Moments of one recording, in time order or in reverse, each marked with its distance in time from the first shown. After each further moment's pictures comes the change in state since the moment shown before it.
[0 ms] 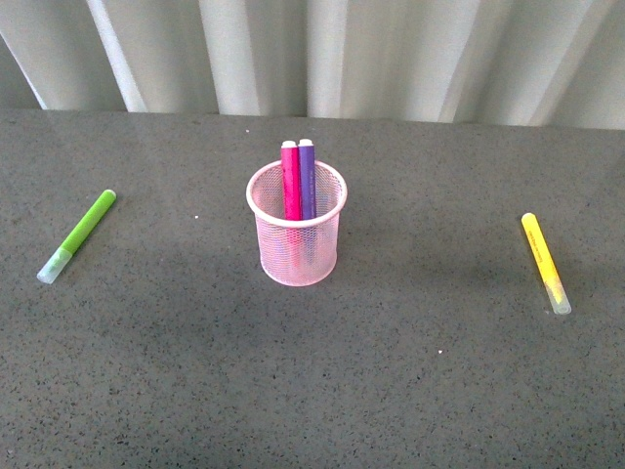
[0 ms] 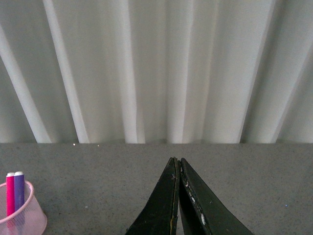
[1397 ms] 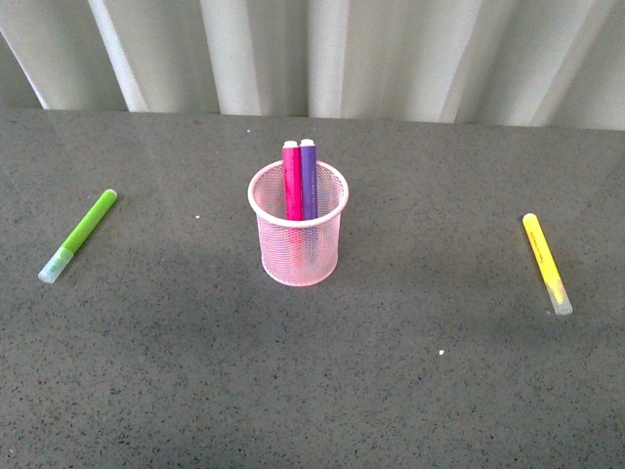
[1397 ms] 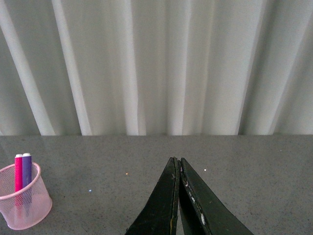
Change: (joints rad) left arm 0.000 0.000 0.000 0.000 0.000 0.000; right arm 0.000 -0.465 -0.116 -0.333 0.000 0.000
